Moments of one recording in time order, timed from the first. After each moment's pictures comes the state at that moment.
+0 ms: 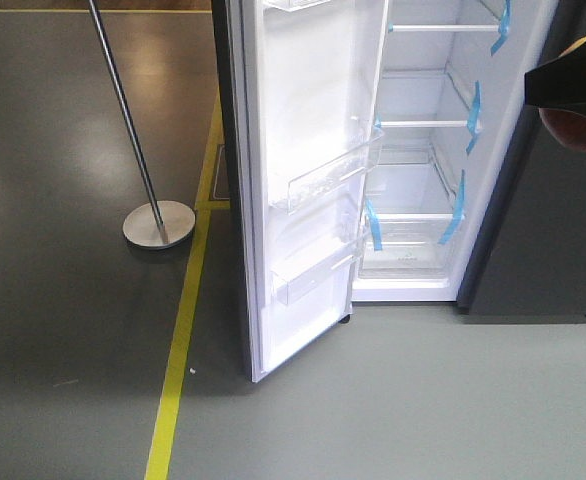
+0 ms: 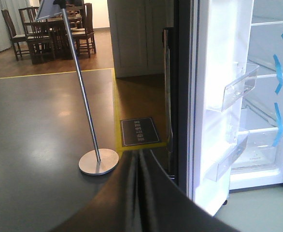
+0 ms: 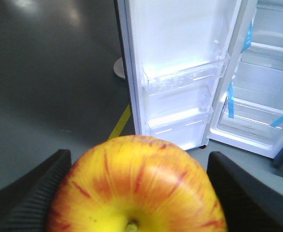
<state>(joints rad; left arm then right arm) -0.07 -0.01 0.03 0.11 0.17 -0.14 0.01 1.15 -1.43 0.46 1.00 -0.41</state>
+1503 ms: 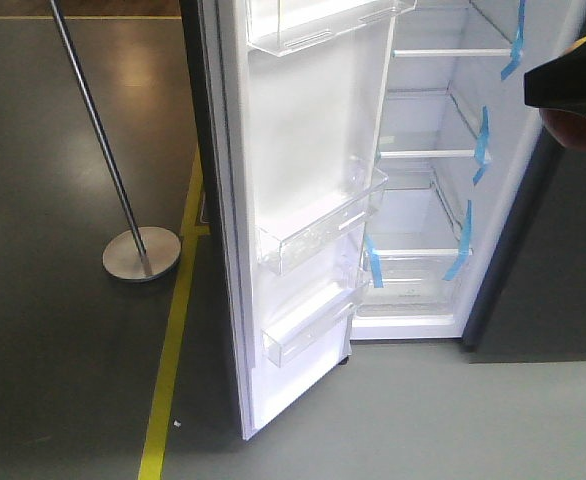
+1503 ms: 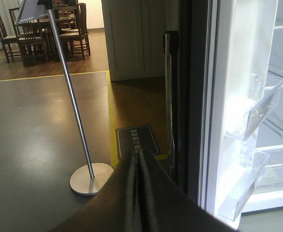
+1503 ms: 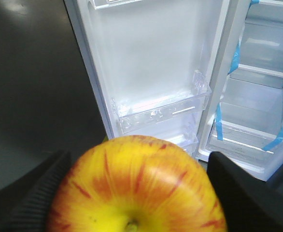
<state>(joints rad) -0.07 -0.01 0.03 0.11 0.17 -0.14 0.01 1.15 -1.43 0.46 1.00 -0.41</state>
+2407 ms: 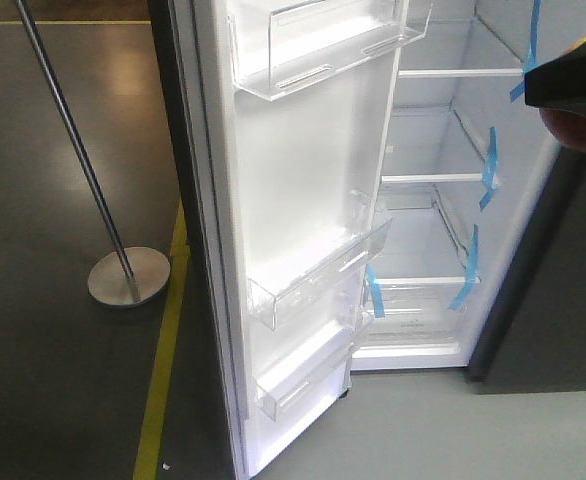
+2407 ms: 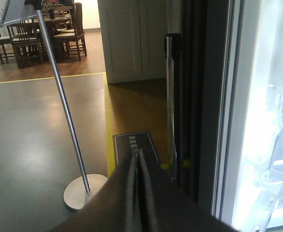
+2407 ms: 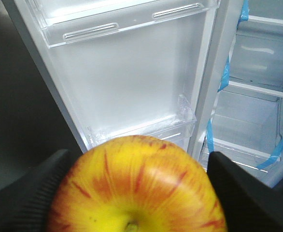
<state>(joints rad) -0.07 -0.01 0.03 0.11 0.17 -0.14 0.01 1.15 -1.43 0.46 1.00 -0.41</state>
